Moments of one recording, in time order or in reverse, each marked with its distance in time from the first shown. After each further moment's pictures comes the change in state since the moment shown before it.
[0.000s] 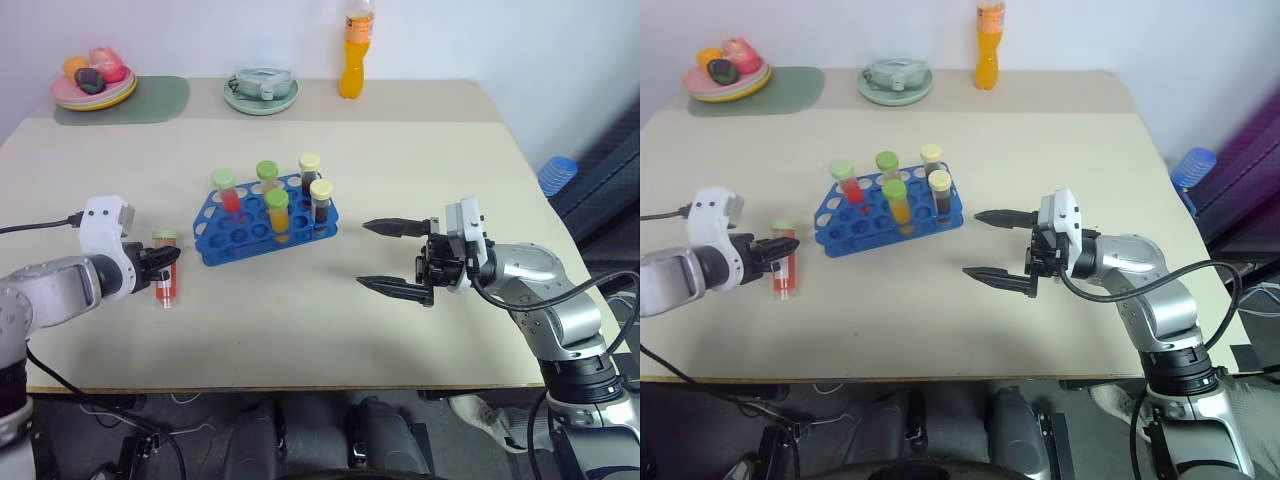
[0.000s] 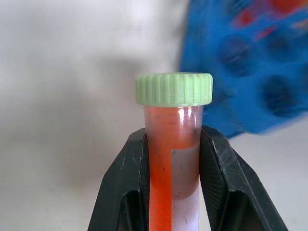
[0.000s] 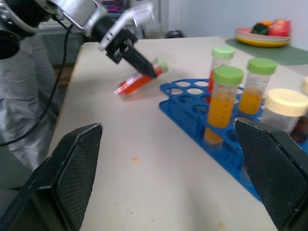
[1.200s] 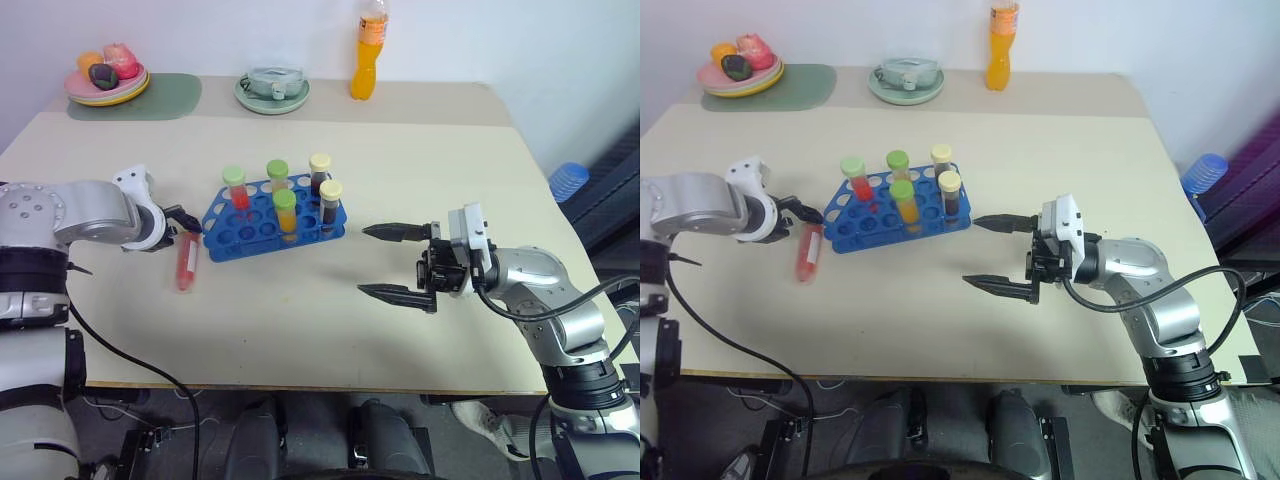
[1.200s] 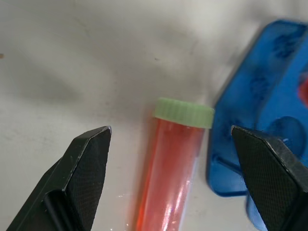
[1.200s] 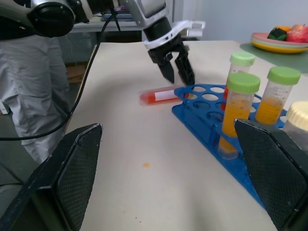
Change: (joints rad) left arm -0.738 -0.021 -0.451 0.947 -0.590 0.224 0.874; right arm 0.032 -0.006 -0.017 -0.053 0.008 -0.013 0.014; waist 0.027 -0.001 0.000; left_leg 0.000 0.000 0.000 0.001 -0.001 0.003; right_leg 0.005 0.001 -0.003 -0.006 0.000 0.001
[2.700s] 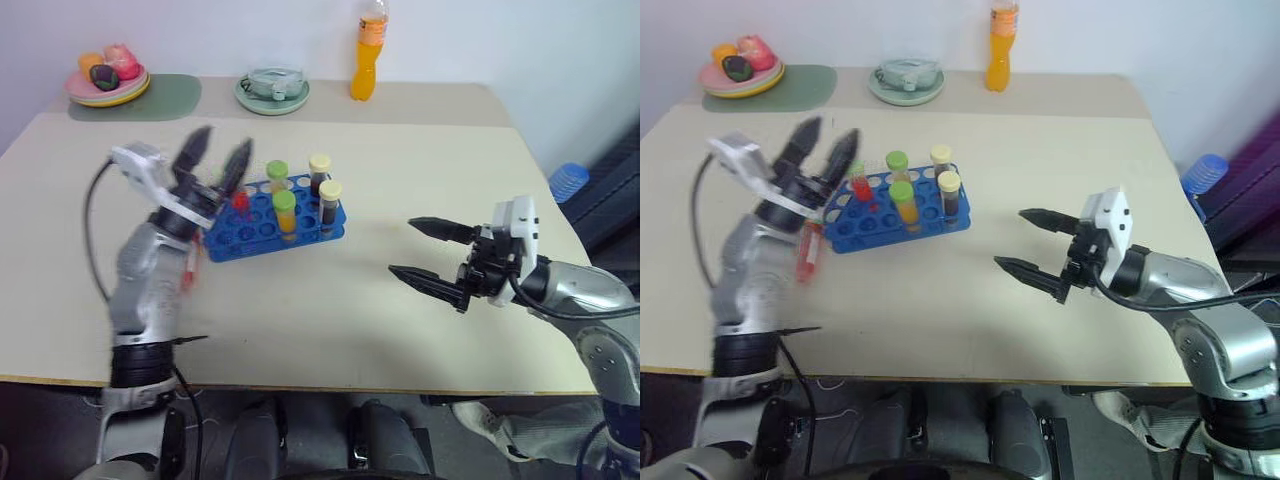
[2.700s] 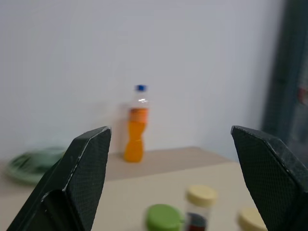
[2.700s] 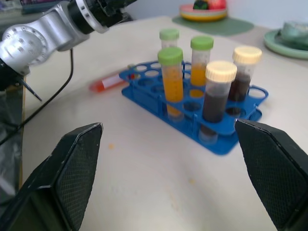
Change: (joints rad) left arm 0.476 -0.481 0.263 -0.701 0.974 -1.127 -1.268; right arm 0.161 -0.112 -0.170 -0.199 0.157 0.211 -0.287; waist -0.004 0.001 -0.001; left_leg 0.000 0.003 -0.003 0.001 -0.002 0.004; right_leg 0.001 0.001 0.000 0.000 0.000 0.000
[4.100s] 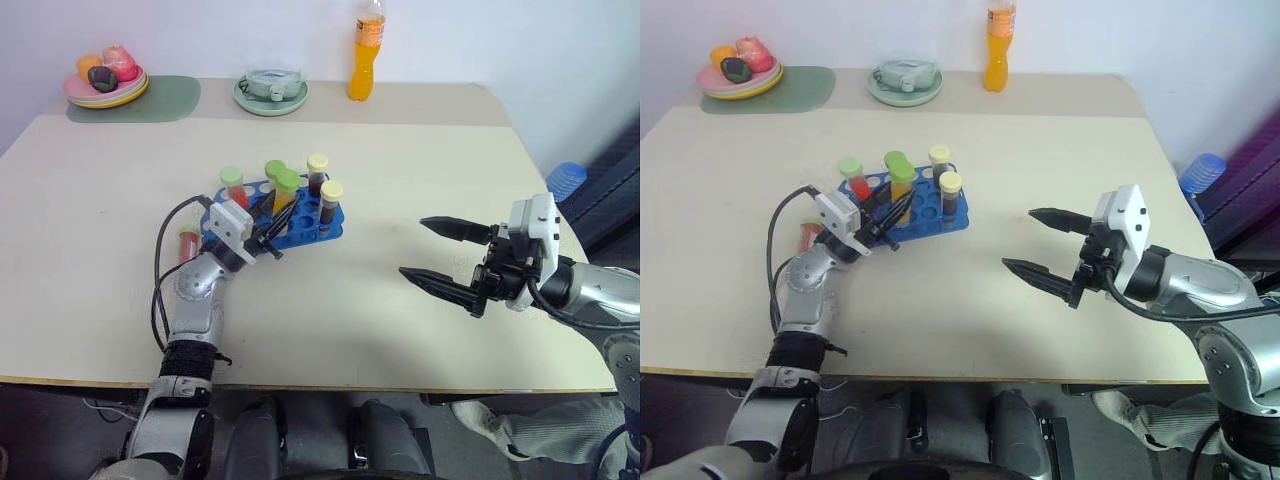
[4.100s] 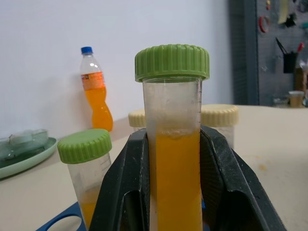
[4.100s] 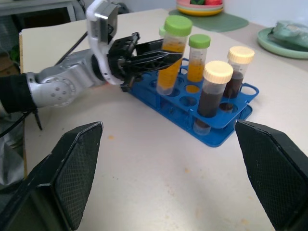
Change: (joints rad) left arm -0.068 -0.199 -0.192 0.596 0.478 -0.744 -0.315; right arm 0.049 -0.084 -0.134 -0.126 0.072 0.143 -0.045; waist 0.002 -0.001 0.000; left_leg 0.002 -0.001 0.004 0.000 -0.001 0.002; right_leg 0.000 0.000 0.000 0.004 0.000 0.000
